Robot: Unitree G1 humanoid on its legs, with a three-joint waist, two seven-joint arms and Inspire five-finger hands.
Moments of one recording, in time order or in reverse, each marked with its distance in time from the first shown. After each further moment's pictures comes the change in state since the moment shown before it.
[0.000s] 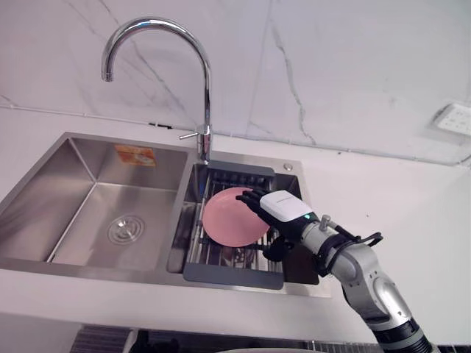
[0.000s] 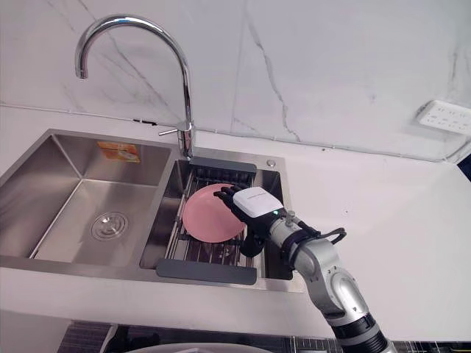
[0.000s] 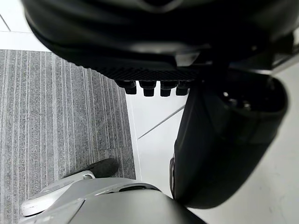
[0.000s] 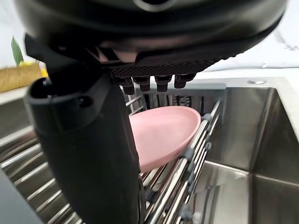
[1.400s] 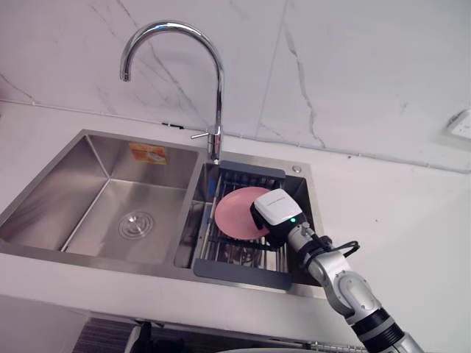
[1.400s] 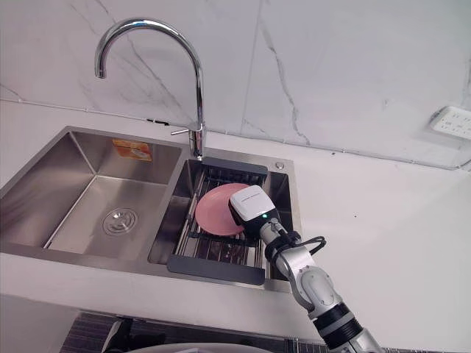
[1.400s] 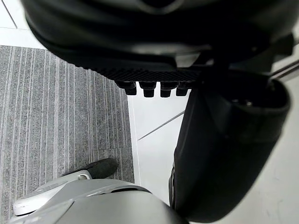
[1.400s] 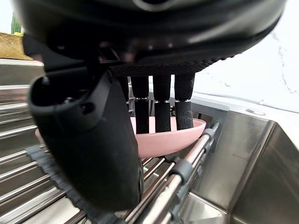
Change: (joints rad) left arm -0.006 -0.006 0.000 -0.027 0.000 0.021 -0.016; right arm -0.069 0.065 0.112 0.284 -0.338 0.048 -0.398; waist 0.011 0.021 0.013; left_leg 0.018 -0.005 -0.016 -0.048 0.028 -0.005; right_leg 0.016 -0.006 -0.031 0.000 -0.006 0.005
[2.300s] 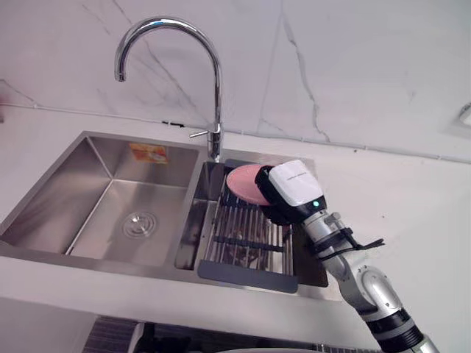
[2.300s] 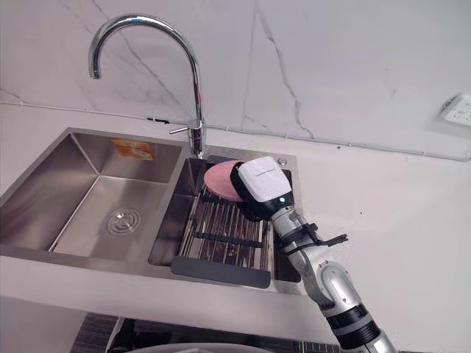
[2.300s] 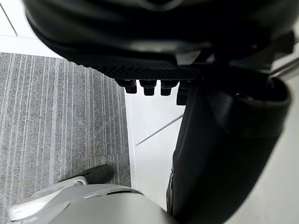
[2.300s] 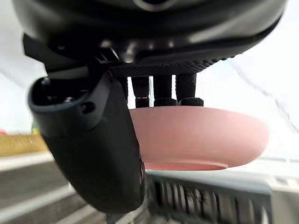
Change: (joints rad) left arm 0.007 -0.026 0.000 -0.006 0.003 -0.033 0.043; right arm 0.037 -0.062 -0.141 -0.230 0.265 -0.093 -0.194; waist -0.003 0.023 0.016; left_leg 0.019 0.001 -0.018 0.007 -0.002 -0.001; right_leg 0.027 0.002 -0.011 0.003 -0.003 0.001
